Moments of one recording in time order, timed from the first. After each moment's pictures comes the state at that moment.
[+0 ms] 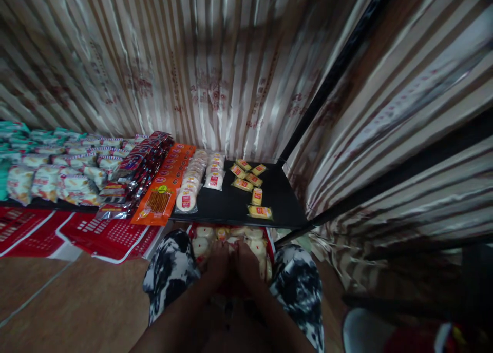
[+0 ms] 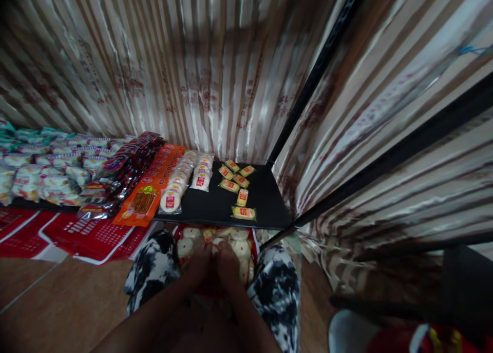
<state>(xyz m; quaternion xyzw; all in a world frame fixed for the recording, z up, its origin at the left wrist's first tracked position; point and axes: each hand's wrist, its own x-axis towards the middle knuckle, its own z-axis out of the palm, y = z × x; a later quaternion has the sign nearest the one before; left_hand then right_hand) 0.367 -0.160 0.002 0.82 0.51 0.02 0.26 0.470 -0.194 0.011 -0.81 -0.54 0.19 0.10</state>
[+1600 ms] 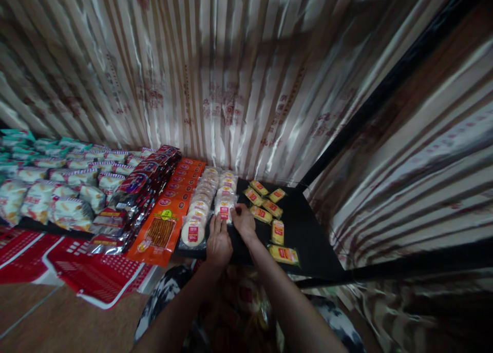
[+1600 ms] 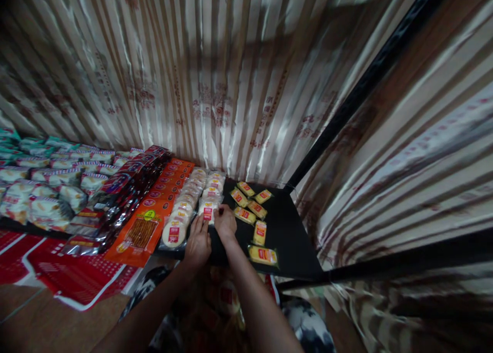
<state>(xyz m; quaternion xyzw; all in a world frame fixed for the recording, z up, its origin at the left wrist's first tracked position) 0.374 -0.021 0.057 0.78 0.54 0.27 0.15 0.484 0.023 0.067 -0.77 -0.48 0.16 0.39</state>
